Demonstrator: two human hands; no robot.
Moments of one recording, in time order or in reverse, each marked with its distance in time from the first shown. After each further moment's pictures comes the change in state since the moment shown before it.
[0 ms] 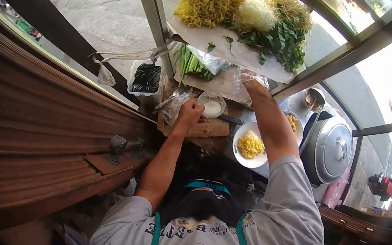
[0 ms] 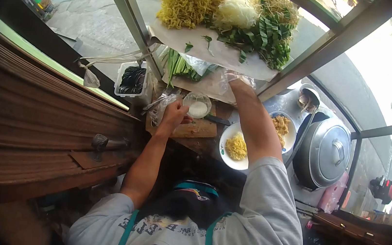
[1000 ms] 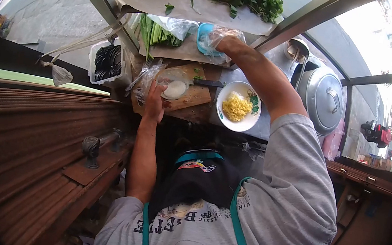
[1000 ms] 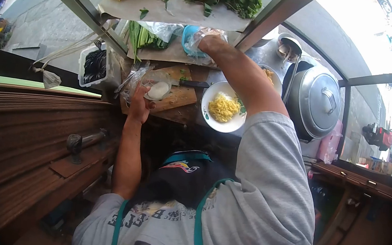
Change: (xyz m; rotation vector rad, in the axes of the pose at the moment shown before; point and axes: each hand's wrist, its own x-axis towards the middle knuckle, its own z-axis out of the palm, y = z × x) left_hand -0.022 -0.033 -0.030 -0.400 -0.176 -0.030; right_hand -0.005 -0.002 -0.014 -0.338 -0.682 0.170
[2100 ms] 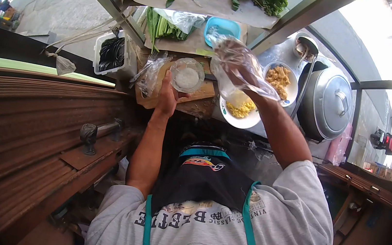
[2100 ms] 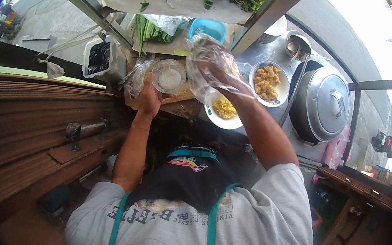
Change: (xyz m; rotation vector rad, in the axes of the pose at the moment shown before) left_hand -0.003 -0.010 0.035 -0.040 -0.146 0.080; right_hand -0.167 -0.019 0.000 0.972 0.522 -0.307
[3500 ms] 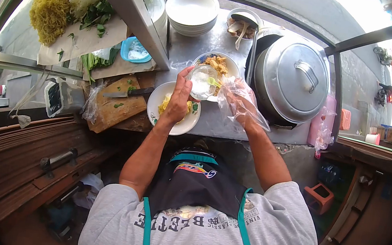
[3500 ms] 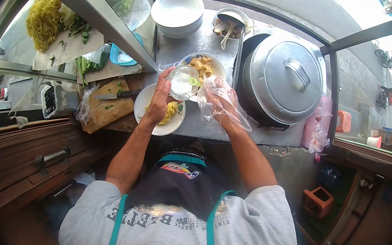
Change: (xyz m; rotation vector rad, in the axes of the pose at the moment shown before) left_hand 0.042 -0.108 0.237 0.449 -0.366 0.071; right_hand -0.190 0.112 -0.141 0.172 0.243 0.490
